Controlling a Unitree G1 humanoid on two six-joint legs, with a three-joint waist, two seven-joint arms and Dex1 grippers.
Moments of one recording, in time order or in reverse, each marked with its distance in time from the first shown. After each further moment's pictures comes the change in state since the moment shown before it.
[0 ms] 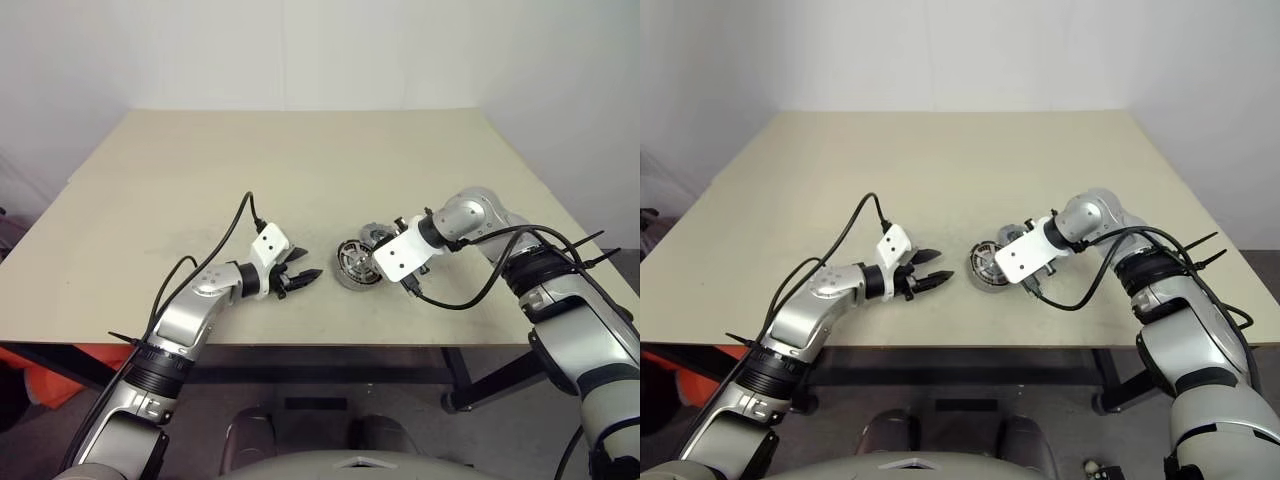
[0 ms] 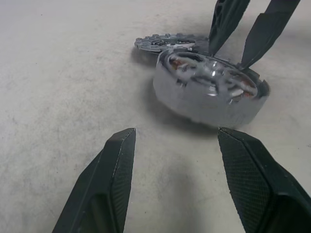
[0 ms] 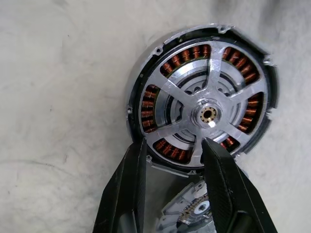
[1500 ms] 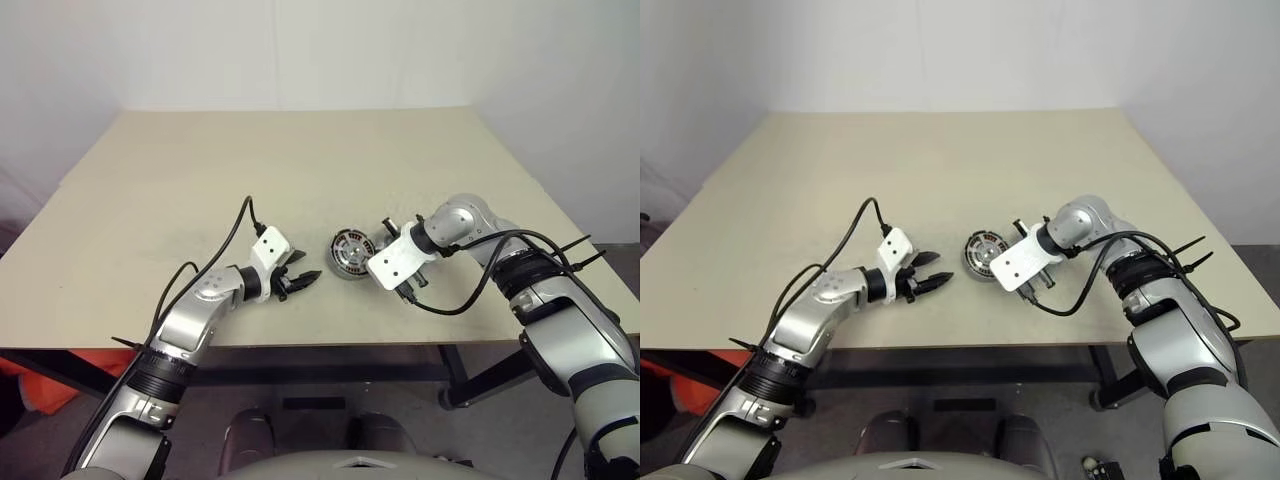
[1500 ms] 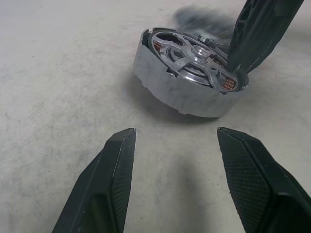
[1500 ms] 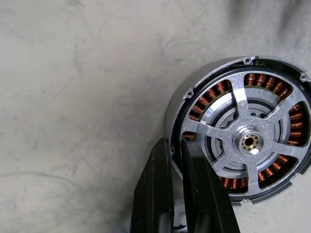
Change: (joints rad) left arm 0.023 -0.020 0.000 0.001 0.019 0.001 0.045; right arm 0.005 0.048 0.009 0.076 -0.059 -0.050 -0.052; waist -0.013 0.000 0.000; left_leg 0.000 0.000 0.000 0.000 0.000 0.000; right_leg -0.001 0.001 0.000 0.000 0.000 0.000
